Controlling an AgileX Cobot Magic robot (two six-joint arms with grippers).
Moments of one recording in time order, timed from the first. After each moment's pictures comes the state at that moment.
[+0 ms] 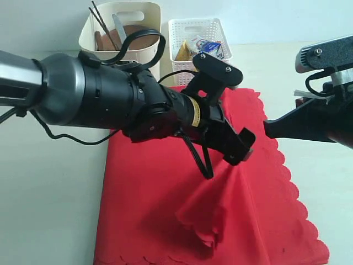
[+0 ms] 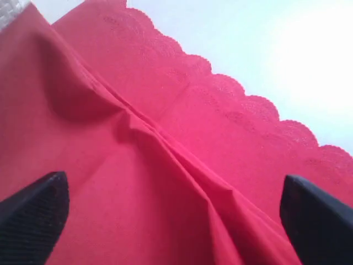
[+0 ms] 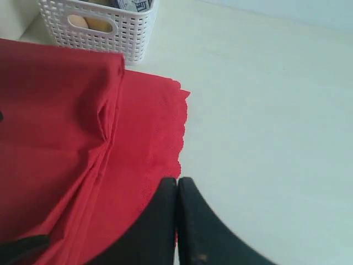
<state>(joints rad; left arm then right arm) -0.95 1.97 -1.19 0.28 0.10 -0.34 0.81 1.20 -0.45 1.64 -0.47 -1.43</state>
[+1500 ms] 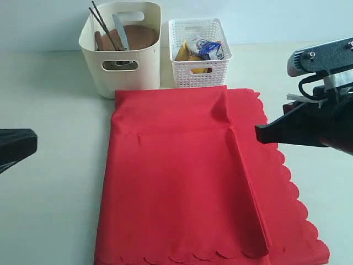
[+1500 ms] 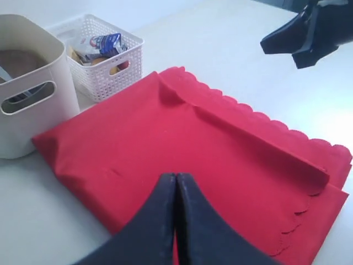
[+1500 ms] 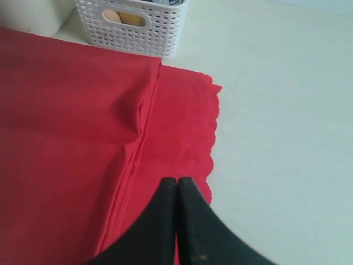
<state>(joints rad) -0.94 0.57 -0.38 0.36 0.32 -0.39 0.81 1.20 -0.45 1.65 -0.39 -1.43</state>
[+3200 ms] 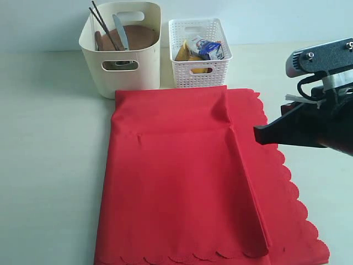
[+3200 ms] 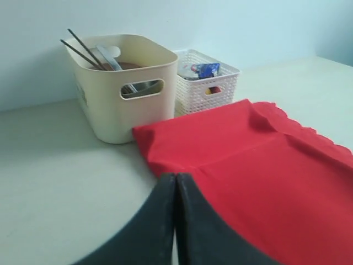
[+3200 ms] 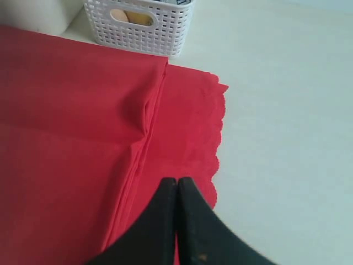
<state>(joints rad) -0.57 0.11 0.00 0.43 0.15 -0.46 0.81 1.20 -0.45 1.65 -0.37 -1.43</state>
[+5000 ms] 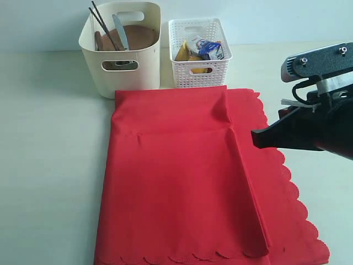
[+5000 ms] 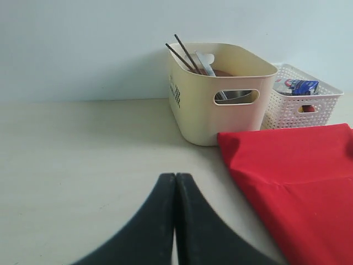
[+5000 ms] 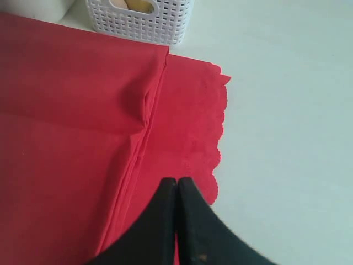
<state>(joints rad) -0.33 0.01 0.00 0.43 0.25 -0.48 0.81 1.23 -0.45 1.65 -0.37 -1.43</state>
